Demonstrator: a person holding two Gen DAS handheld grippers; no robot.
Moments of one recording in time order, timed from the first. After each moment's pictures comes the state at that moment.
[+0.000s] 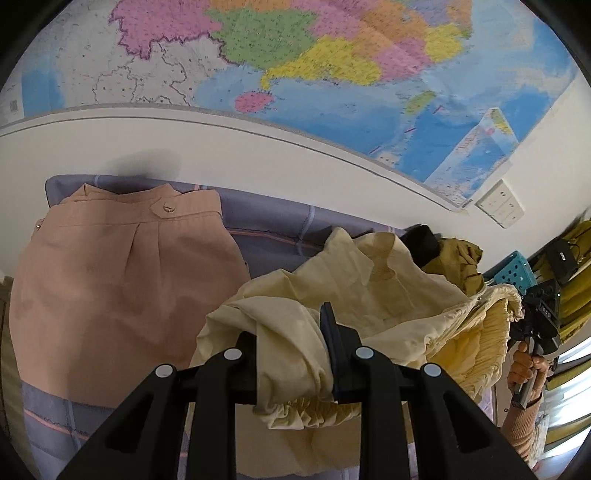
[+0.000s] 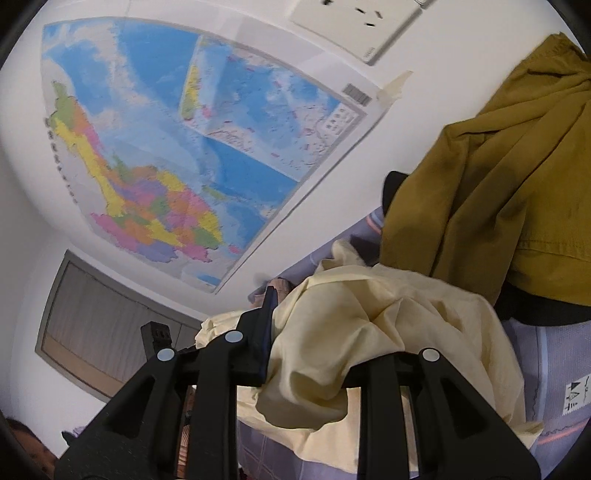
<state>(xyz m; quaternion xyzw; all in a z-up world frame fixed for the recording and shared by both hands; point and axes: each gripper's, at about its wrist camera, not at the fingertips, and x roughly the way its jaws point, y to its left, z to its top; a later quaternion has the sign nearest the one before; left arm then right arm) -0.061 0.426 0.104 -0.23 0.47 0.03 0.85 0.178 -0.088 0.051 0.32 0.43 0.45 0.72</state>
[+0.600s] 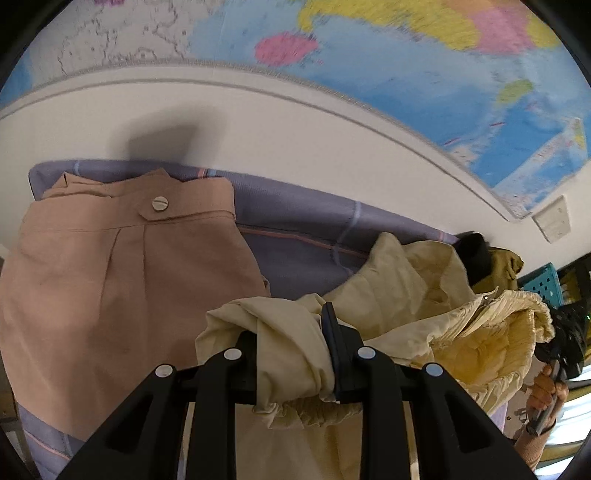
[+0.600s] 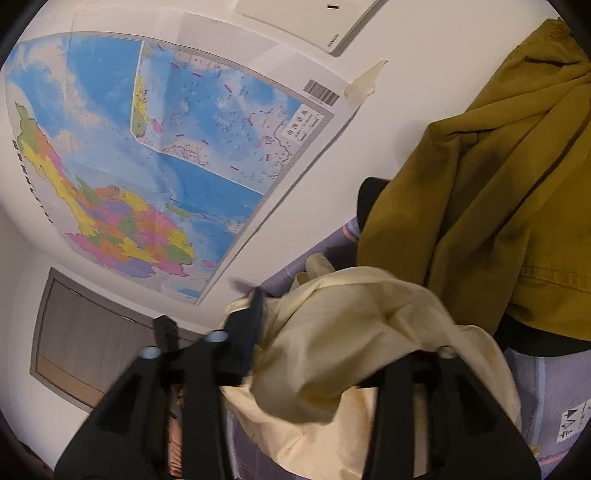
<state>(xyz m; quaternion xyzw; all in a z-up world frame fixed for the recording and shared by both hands) 0.012 0.449 0.051 -0.24 0.53 0.07 0.81 0.209 -0.074 0.040 0.33 0.45 0.42 0.72</state>
